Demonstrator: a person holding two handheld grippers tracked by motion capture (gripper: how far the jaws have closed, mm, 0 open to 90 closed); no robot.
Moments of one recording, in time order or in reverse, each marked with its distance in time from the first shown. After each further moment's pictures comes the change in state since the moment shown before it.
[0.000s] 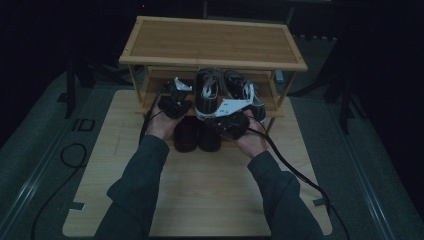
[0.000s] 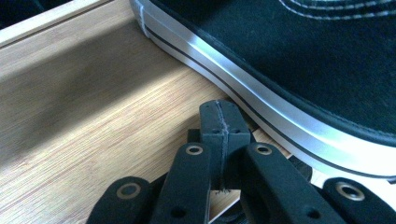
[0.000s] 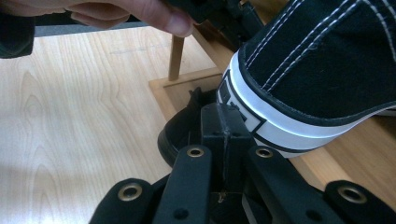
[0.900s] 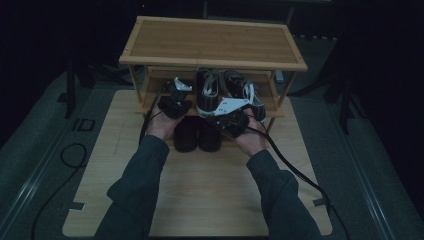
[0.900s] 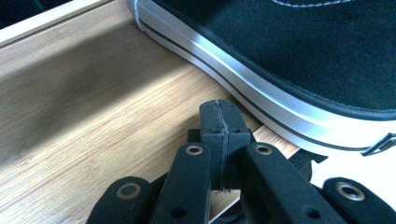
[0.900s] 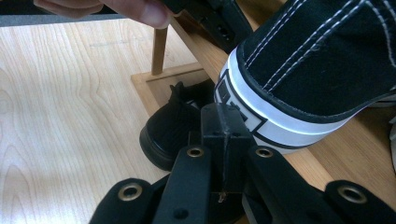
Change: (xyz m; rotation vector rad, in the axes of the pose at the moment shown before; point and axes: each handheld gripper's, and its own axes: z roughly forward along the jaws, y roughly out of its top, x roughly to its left) left arm 0.000 0.000 0.000 -0.002 -0.001 -0.001; right arm -0.004 0.000 0.005 0.026 -0.055 -0.011
